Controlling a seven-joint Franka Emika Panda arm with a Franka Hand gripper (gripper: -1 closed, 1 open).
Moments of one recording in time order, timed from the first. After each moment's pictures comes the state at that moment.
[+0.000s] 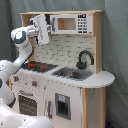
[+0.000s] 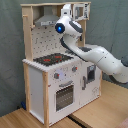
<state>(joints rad) -1.71 -1.48 0.98 -1.31 0.11 1.98 0.11</state>
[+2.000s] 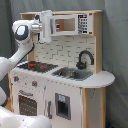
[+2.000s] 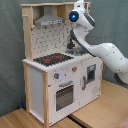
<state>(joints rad) -1.58 -1.46 0.91 -1.58 0.20 1.99 -0.08</state>
